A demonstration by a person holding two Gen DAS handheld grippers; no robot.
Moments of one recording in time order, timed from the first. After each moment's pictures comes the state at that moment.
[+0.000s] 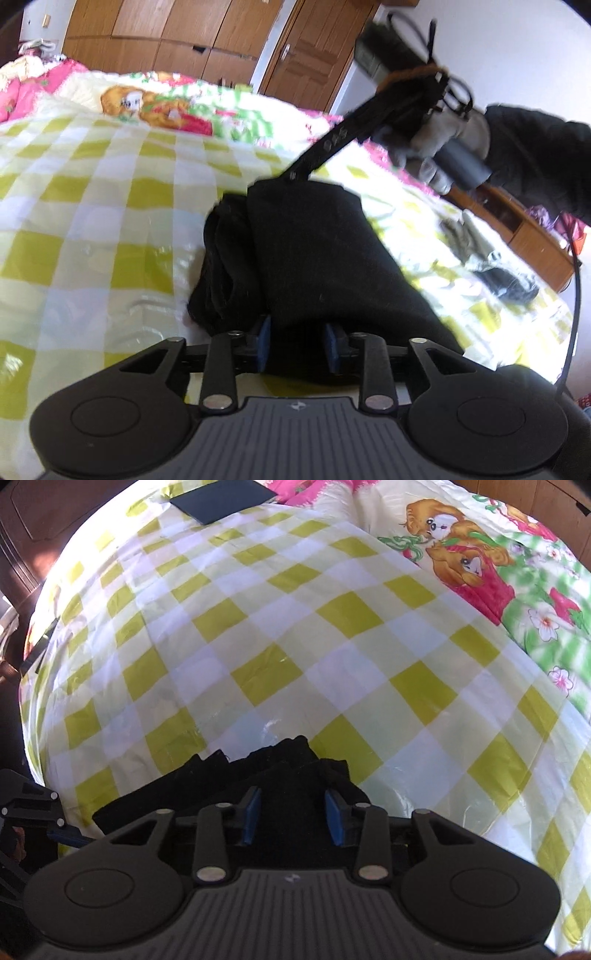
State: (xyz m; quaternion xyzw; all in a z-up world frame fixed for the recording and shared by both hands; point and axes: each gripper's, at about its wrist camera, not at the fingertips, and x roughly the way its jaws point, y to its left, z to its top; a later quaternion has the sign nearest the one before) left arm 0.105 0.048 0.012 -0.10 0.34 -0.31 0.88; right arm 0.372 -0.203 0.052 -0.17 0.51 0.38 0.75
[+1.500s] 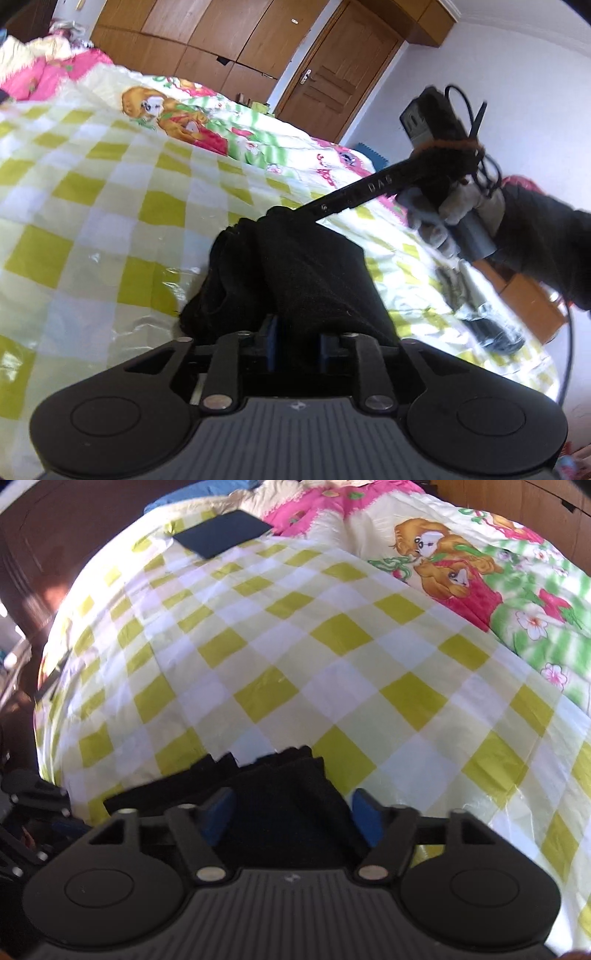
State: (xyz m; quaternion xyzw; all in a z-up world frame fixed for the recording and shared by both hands) left arm 0.120 0.060 0.017 -0.18 0.33 -0.29 0.88; right arm 0.368 -0.230 0.053 -0.13 0.48 0.40 0.77
